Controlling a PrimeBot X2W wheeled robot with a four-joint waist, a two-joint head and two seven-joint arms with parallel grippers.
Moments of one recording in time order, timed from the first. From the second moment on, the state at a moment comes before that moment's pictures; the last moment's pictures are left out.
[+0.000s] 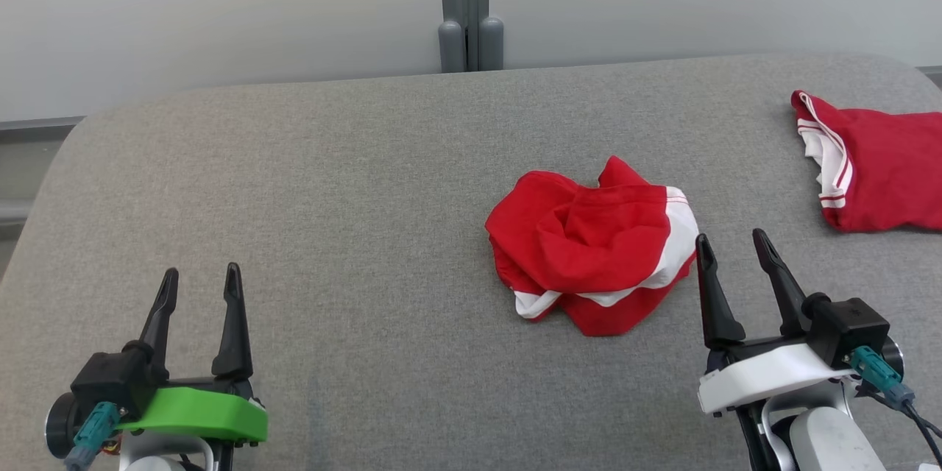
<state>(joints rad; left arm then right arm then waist) -0.06 0.18 -0.08 0.17 -0.35 -0.04 -0.26 -0.07 -0.05 0.04 0.14 0.18 0.13 -0.26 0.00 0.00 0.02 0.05</state>
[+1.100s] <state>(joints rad) -0.03 0.11 0.01 0.20 -0.27 -0.11 -0.26 -0.03 -0.05 0.03 0.15 0.18 0.13 -0.25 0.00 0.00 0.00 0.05</state>
